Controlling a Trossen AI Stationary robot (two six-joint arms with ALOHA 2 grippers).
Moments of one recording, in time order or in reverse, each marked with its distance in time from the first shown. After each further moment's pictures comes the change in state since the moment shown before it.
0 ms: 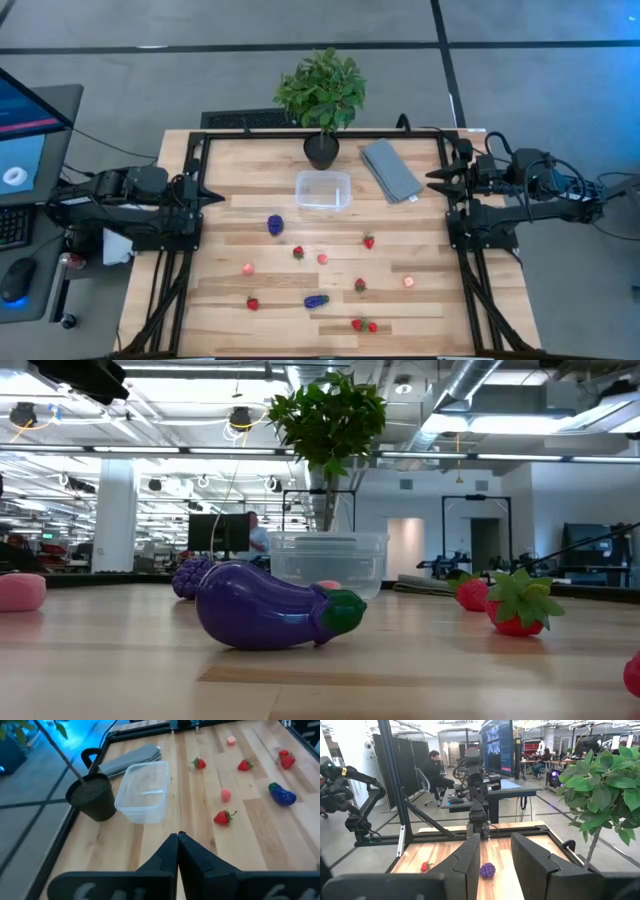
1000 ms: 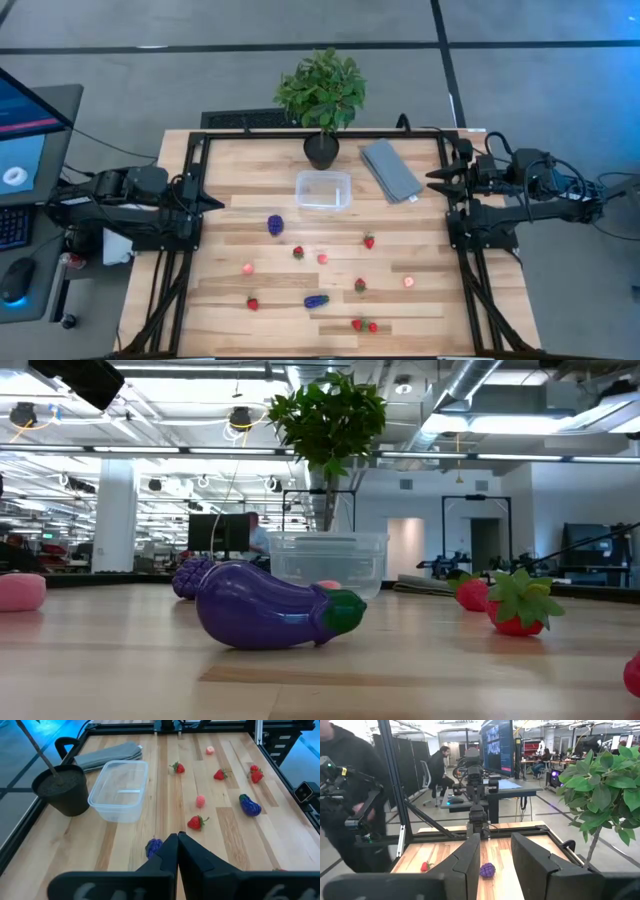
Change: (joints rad) left arm 0.000 0.000 0.000 0.001 0.109 -0.149; right arm 0.000 0.000 0.000 0.000 0.000 0.000
